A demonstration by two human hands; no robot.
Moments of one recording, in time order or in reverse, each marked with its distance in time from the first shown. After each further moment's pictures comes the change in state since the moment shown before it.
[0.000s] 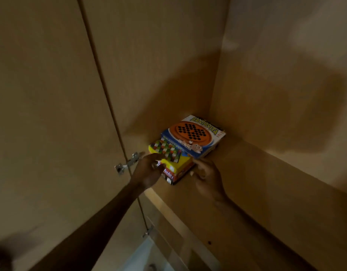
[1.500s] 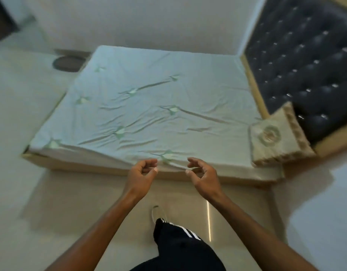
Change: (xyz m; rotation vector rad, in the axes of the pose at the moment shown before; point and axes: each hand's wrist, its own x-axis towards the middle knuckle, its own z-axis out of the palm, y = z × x) left_hand -1.188 -0.063 -0.132 -0.321 2.226 -1.197; right_hand -1.014 -0.389 0.327 0.186 -2.248 -0.877
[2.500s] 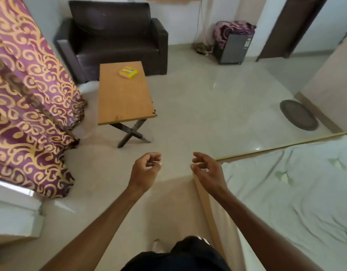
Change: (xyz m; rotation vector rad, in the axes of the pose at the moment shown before) left_hand 0.087 -0.144 -0.684 -0.227 1.249 -0.256; right_hand 0.184 -0.348 0.777 -0.159 -1.110 -0.510
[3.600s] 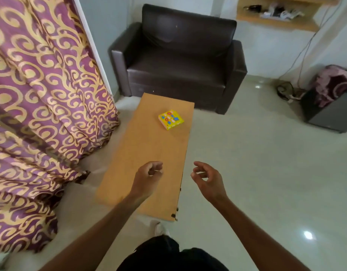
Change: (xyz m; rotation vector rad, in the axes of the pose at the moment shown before) left_hand 0.742 0.033 -0.065 0.008 0.294 -0.171; right_hand 0.804 -0.109 0.198 -0.126 -0.440 -0.085
